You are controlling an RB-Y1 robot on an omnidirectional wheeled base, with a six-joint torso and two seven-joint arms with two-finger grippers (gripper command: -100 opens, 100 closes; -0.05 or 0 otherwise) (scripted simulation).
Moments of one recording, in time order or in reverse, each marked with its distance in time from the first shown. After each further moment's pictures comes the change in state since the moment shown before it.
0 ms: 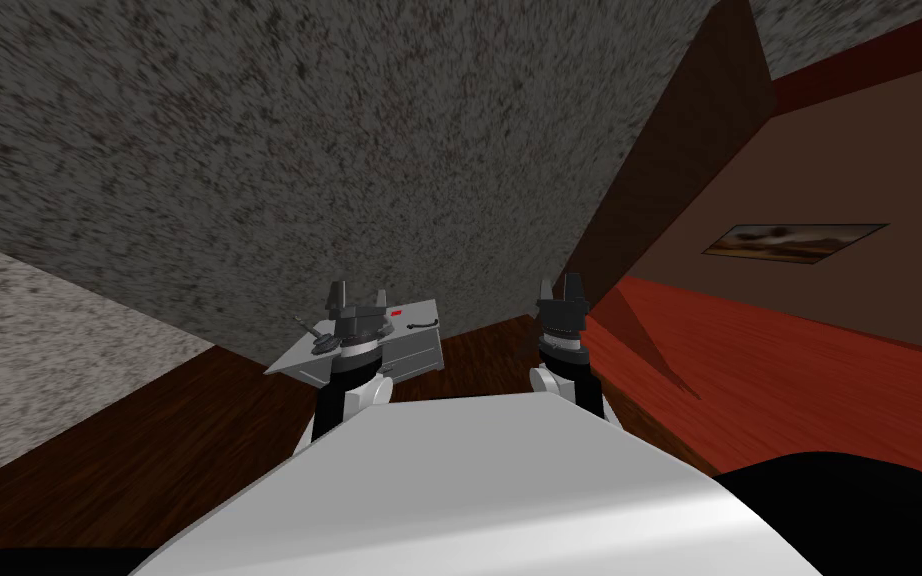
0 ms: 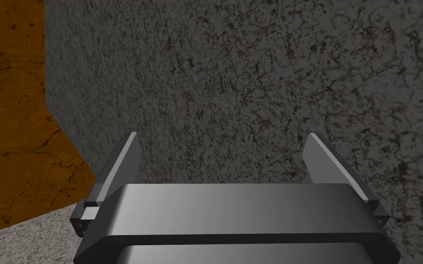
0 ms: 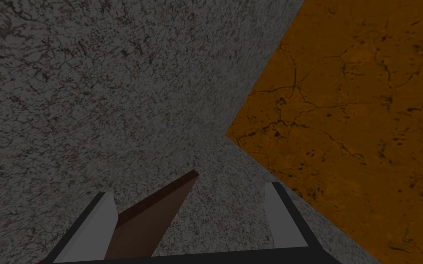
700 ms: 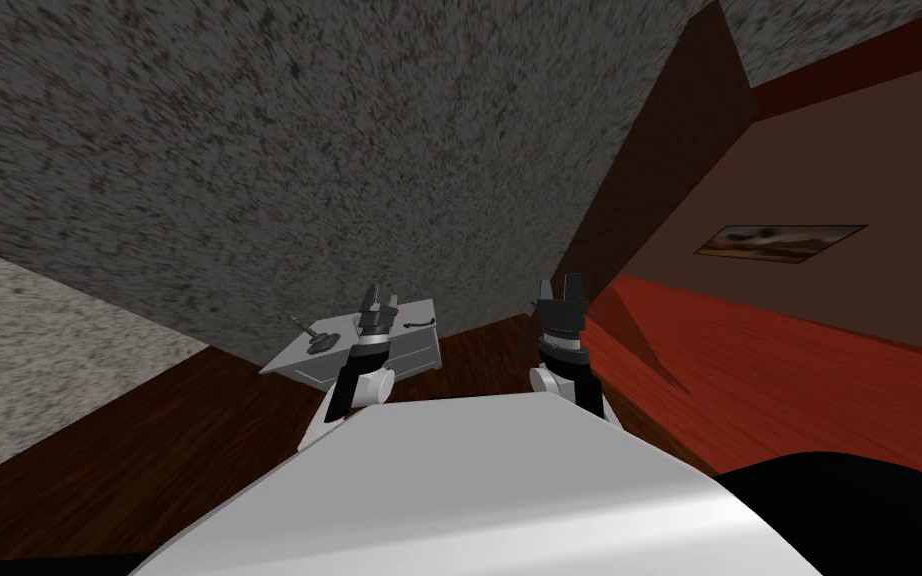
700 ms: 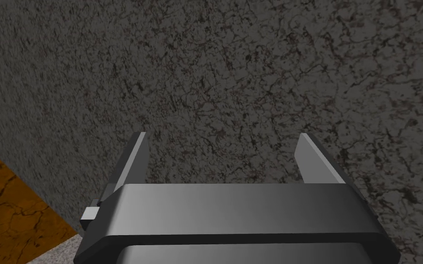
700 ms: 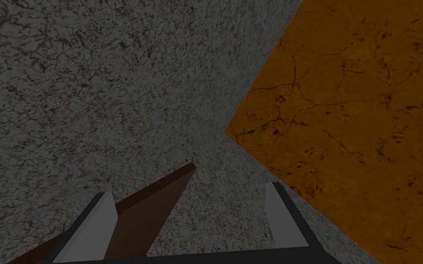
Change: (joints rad) left arm -0.088 0.053 0.028 0.107 -0.043 0.165 -0.016; right arm 0.000 0.000 0.000 0.000 0.000 0.000 0.000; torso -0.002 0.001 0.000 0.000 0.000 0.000
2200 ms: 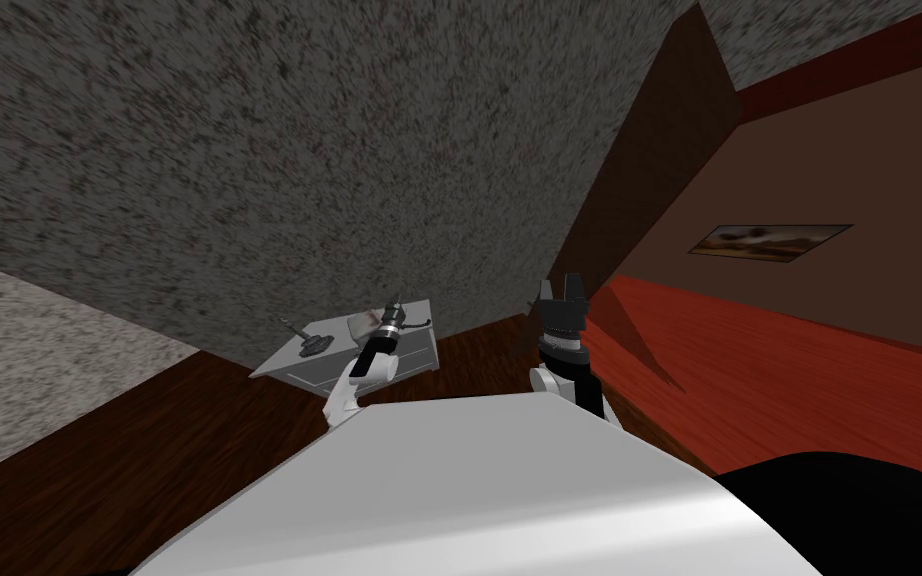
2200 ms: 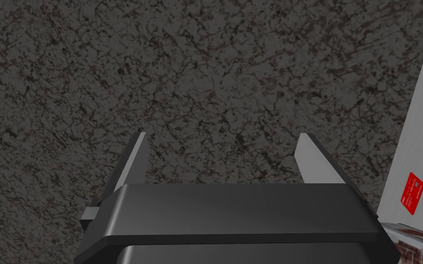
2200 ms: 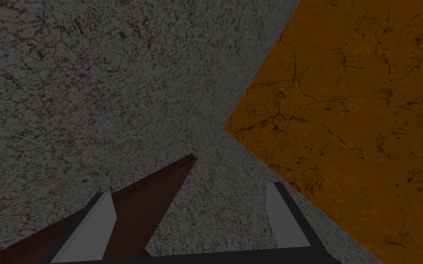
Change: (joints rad) left arm -0.172 0.033 0.060 0.203 -0.039 0.387 -0.030; right arm 0.000 0.000 0.000 0.000 0.000 0.000 0.000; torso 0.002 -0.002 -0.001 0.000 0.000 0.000
